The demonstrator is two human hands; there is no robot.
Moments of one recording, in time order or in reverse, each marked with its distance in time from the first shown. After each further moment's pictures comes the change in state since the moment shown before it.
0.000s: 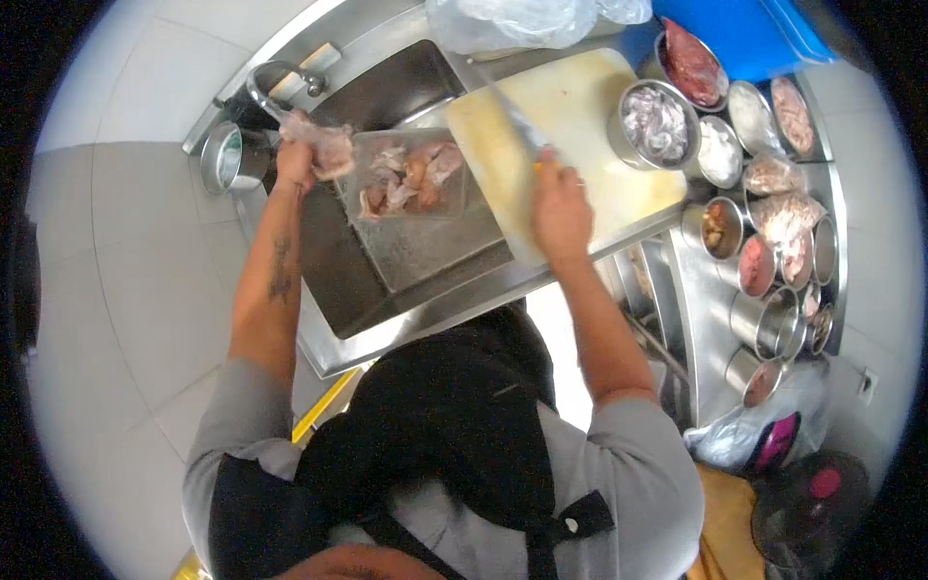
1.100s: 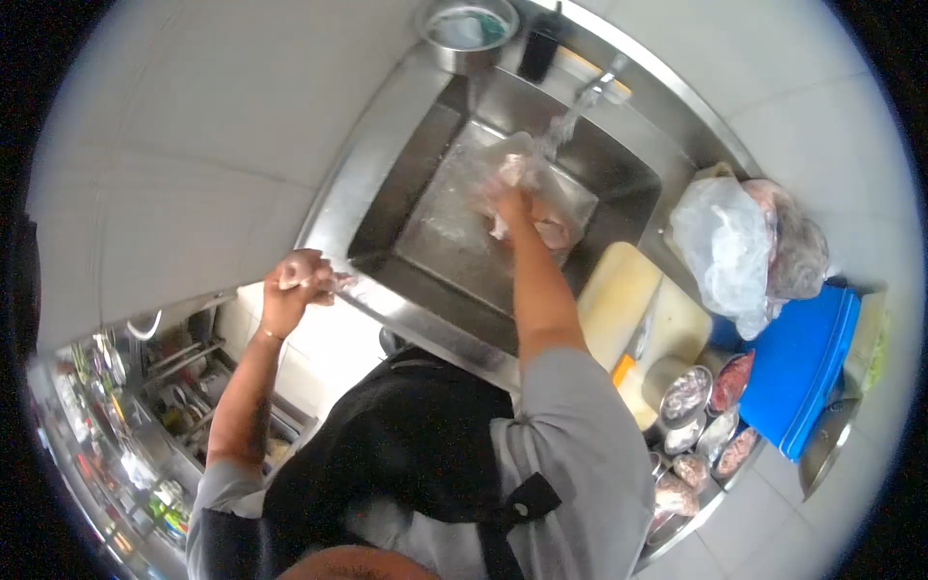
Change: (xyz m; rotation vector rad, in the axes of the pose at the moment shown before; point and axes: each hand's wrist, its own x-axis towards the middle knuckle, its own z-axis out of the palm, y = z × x) left_hand -0.434 -0.044 -0.170 -0.065 0.496 -0.033; right_hand 0.159 -0.192 0.501 0.913 -1.052 -0.581
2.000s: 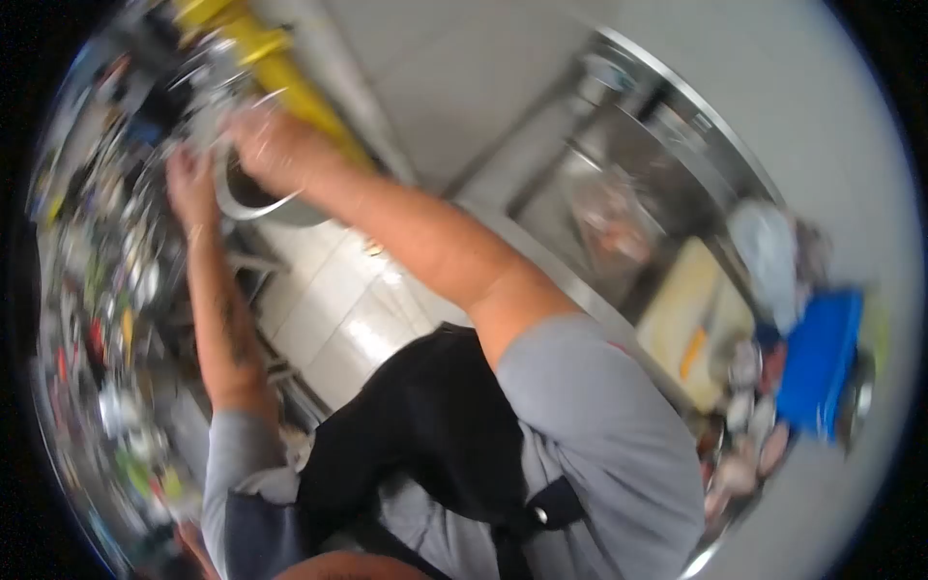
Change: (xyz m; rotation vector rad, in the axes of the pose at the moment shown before) left_hand -0.150 0.131 -0.418 0.647 1.095 0.599; right_hand -0.212 -0.653 0.652 -0.625 0.010 -1.541
